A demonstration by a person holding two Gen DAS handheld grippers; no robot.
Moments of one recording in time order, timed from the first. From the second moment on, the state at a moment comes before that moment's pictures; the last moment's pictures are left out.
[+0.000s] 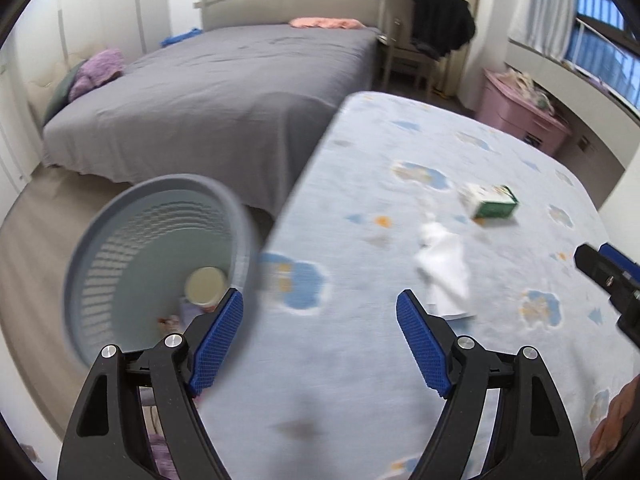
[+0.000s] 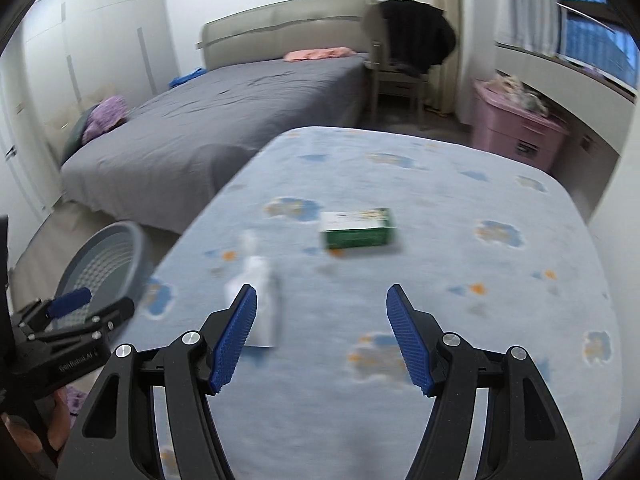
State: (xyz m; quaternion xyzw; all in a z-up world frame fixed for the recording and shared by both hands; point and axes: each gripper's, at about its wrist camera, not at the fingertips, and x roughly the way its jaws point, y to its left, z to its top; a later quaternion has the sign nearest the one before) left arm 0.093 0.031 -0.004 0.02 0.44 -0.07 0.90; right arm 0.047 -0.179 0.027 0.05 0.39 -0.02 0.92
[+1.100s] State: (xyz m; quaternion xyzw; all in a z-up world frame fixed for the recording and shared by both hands) left arm 0.167 -0.076 -0.071 0.03 0.49 -0.08 0.87; right arm 0.124 -0.266 -0.006 0.09 0.40 -0.03 0.91
